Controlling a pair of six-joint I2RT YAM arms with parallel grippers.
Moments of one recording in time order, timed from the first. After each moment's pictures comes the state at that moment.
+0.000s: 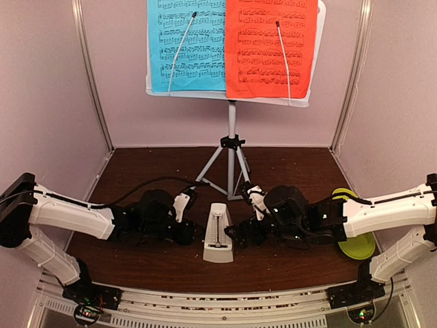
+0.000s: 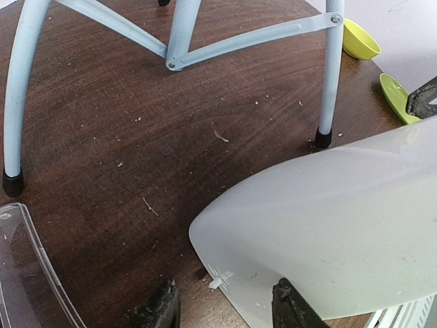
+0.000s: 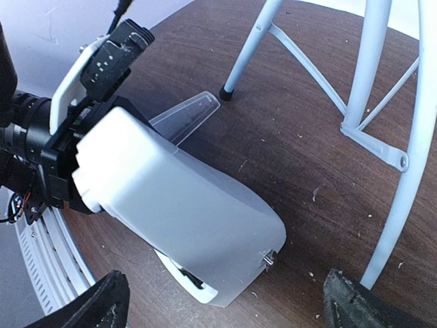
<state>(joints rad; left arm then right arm) -0.99 1.45 0.64 0.17 0.00 -0.41 1.17 1.36 0.82 -0.07 0.22 0.45</state>
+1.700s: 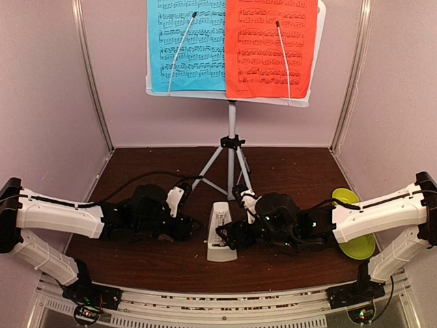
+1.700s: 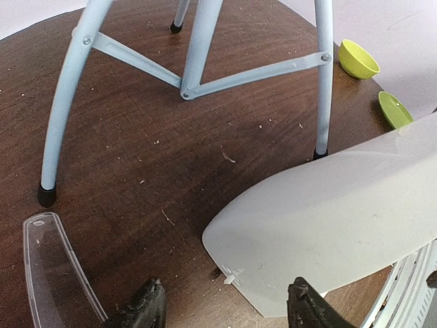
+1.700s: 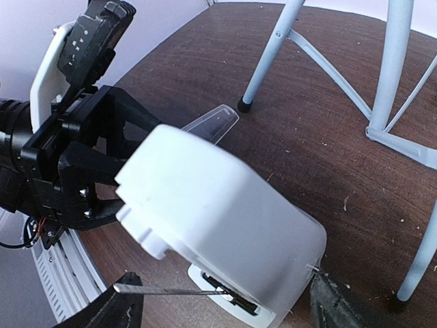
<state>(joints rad) -0.99 1.35 0.64 0.11 -0.06 -0.40 1.21 1.44 0.82 0.08 0.26 0.54</state>
